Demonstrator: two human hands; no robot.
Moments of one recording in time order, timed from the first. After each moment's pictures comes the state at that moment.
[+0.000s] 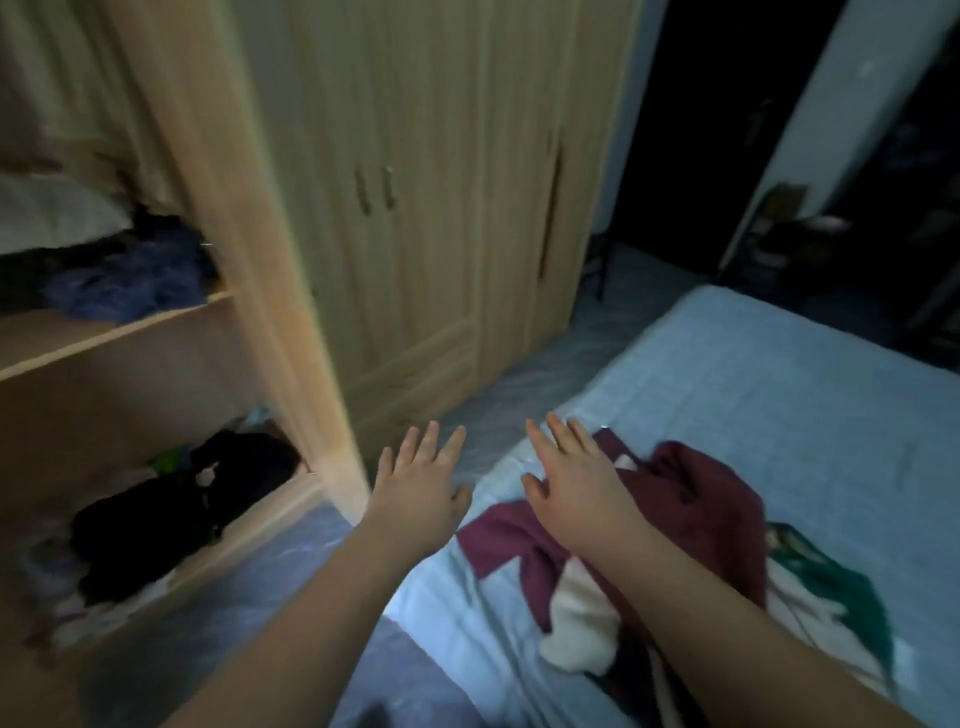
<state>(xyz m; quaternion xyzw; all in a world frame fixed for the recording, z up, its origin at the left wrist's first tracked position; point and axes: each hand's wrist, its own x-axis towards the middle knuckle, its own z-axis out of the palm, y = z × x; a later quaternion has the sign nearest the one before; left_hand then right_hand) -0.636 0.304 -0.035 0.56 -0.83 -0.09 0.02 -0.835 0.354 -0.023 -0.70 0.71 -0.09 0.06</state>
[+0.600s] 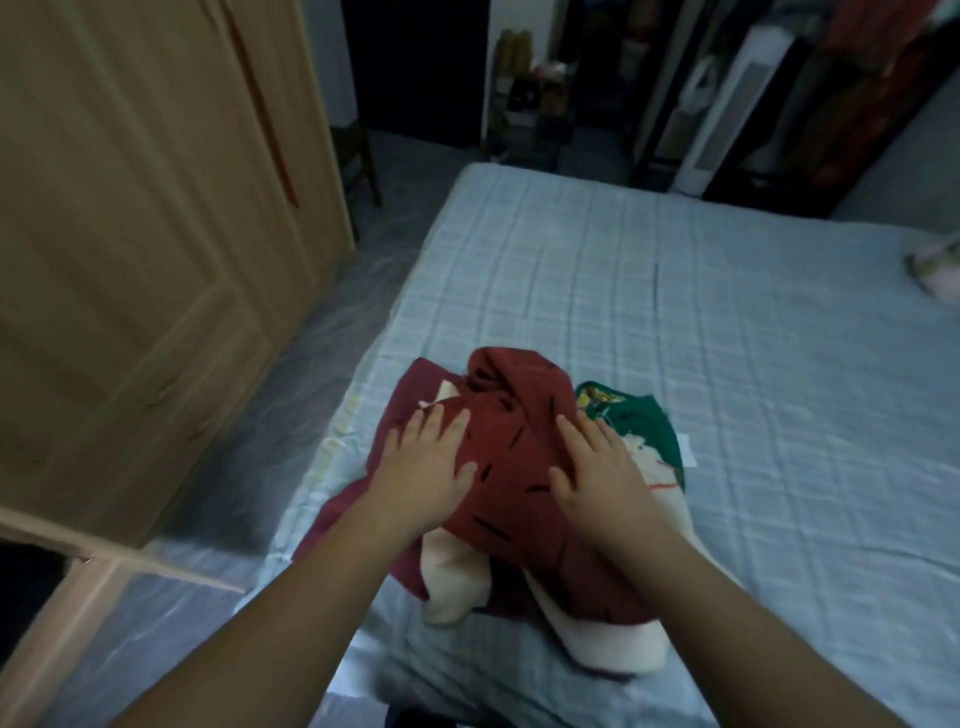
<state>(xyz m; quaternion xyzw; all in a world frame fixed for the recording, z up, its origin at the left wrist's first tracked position) -0.880 0.279 -0.101 0.29 -0.94 -0.15 -0.06 -1.024 0.456 -0.083 -0.40 0.90 -0.12 0.12</state>
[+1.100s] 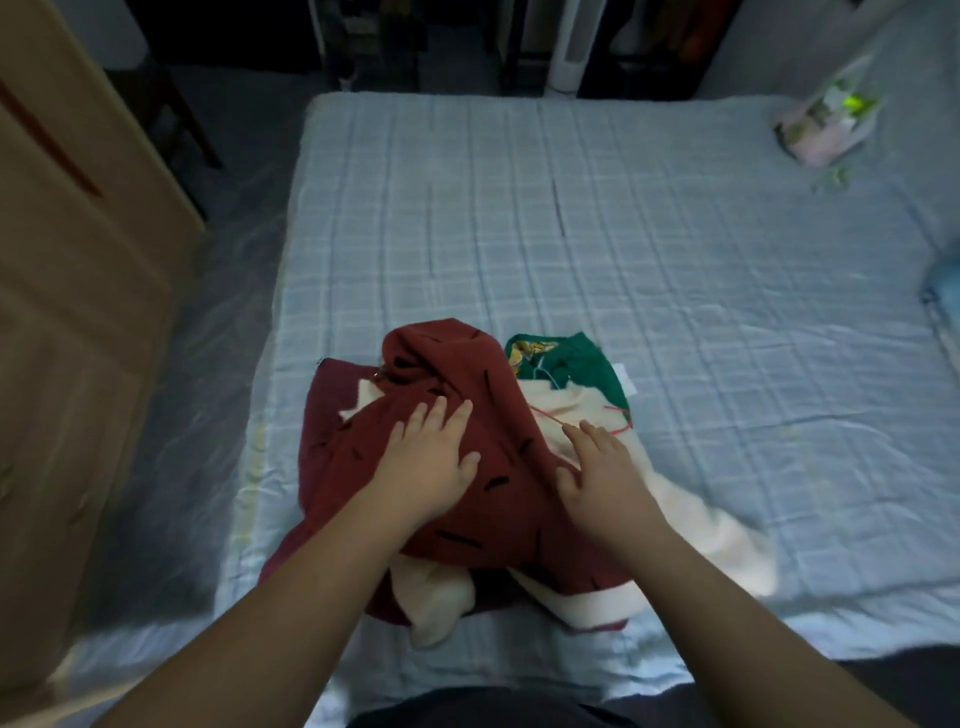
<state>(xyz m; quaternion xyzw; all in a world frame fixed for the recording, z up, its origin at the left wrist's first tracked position) -0.997 0.253 -0.147 0.14 -0.96 -0.18 -0.16 -1.067 0.474 -0.142 -0.21 0.95 -0.16 0.17</state>
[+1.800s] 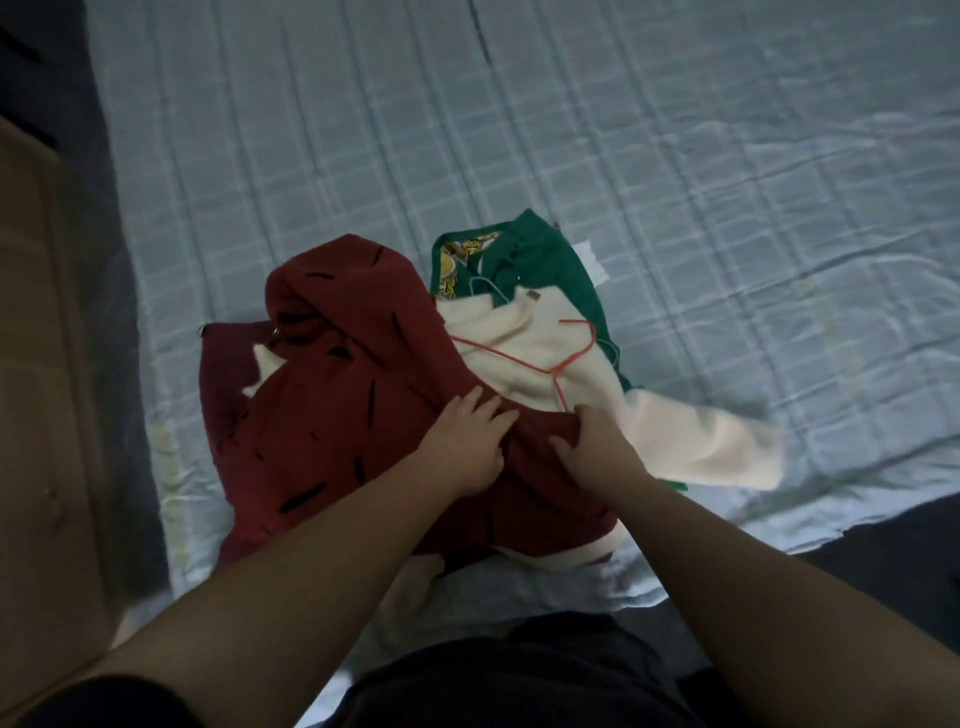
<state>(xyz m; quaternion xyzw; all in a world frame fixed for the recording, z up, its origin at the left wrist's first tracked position) -1.118 0.362 -0.292 -0.08 -0.93 -0.12 -0.34 -1.153 0.560 -0.306 0.01 0.91 -0.19 0.37</state>
